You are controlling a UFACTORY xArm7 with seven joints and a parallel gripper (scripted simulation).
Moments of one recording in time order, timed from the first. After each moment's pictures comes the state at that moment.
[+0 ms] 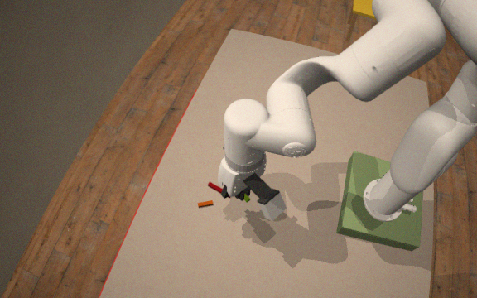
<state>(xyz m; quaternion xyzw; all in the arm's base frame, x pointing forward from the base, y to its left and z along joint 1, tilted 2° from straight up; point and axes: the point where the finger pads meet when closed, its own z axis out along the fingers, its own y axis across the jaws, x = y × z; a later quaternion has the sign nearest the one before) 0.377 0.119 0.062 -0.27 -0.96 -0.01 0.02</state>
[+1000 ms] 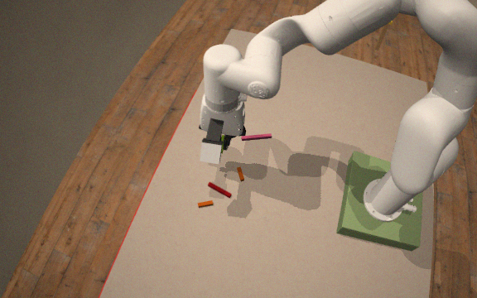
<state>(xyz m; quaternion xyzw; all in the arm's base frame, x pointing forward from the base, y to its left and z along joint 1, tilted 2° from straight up) 0.466 0.005 0.061 -0.65 -0.76 -0.01 0.02</state>
